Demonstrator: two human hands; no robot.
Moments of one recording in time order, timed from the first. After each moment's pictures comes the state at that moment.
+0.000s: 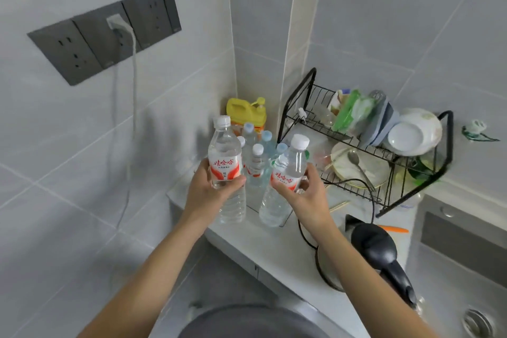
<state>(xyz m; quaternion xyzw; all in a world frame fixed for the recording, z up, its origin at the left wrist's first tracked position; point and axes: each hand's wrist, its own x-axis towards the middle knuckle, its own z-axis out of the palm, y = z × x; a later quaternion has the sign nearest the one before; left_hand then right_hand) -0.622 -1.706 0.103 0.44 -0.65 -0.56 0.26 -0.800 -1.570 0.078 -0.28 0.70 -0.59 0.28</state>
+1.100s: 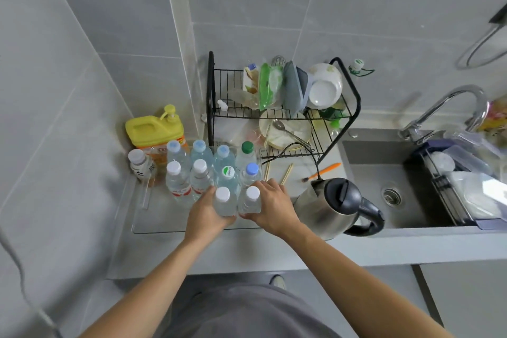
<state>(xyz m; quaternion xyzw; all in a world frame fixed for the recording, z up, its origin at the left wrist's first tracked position) -0.702 -1.778 -0.025 0.25 -0.86 -0.44 0.00 -0.790 -1.602 -0.021 -0.30 0.93 -0.20 0.08</state>
